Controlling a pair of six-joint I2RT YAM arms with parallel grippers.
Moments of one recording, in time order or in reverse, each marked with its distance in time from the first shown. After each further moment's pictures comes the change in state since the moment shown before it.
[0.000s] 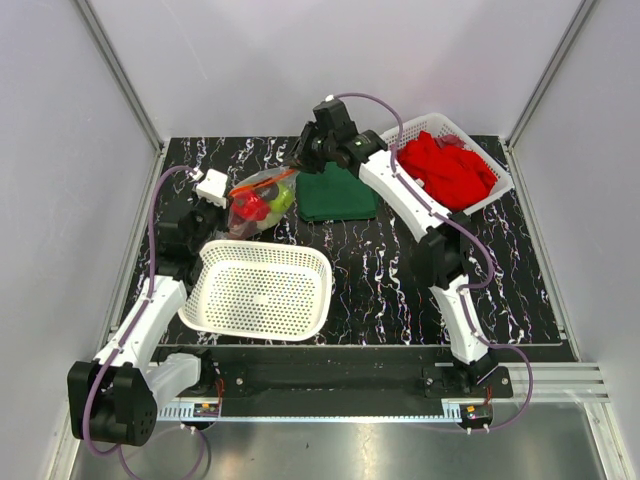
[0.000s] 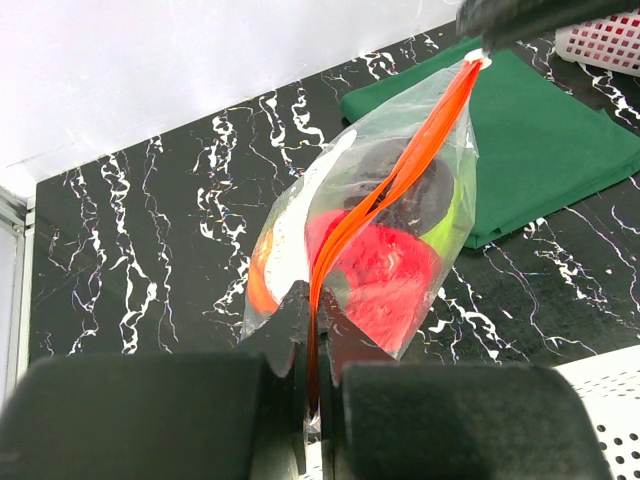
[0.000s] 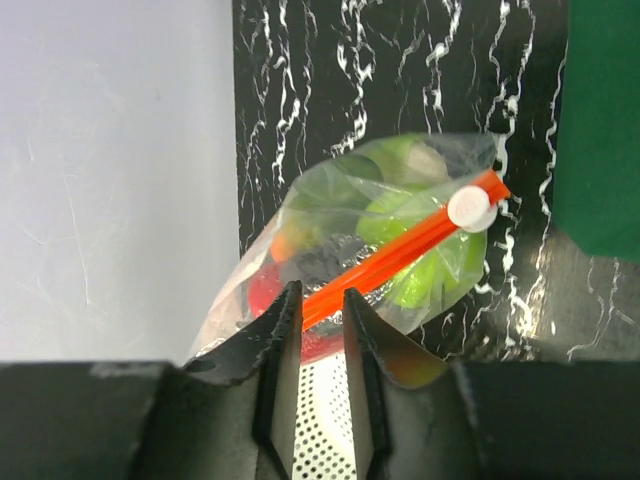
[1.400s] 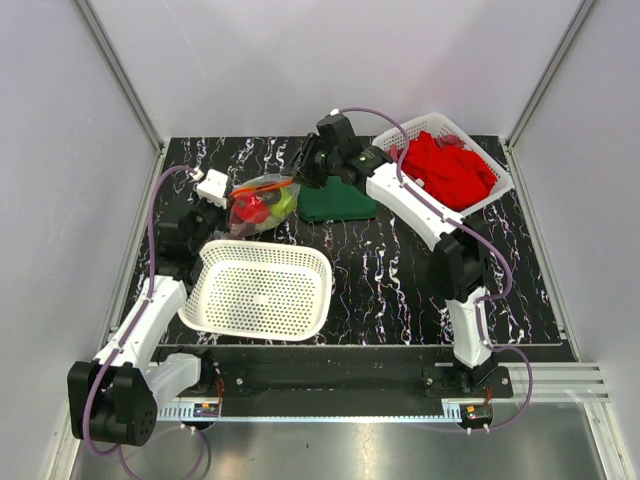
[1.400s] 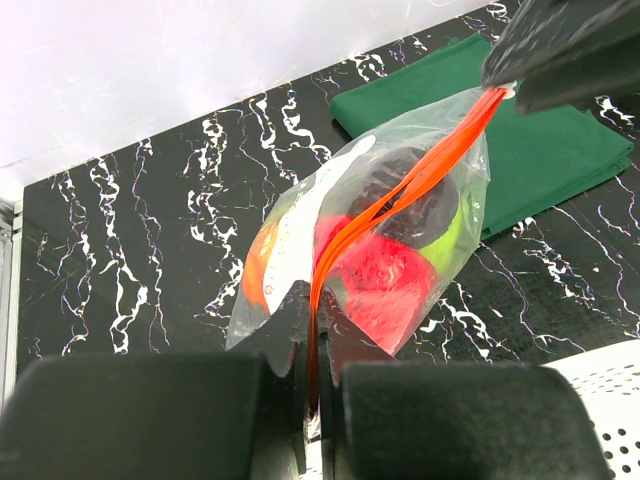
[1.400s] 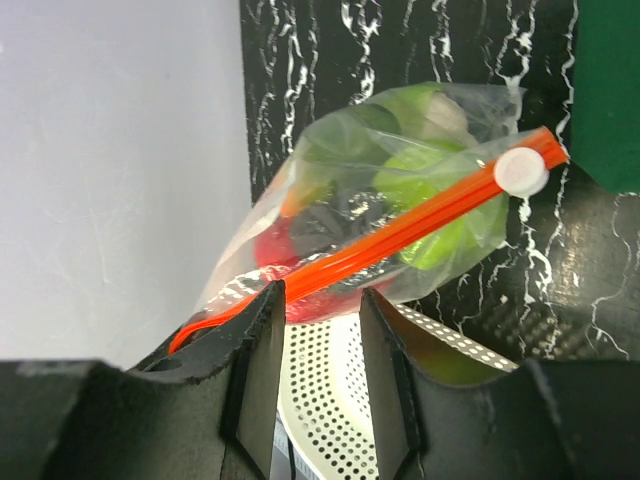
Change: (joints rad) left arm 0.000 0.000 0.000 0.000 0.021 -0.008; right arm 0.028 -0.185 -0.358 0.161 0.008 0.085
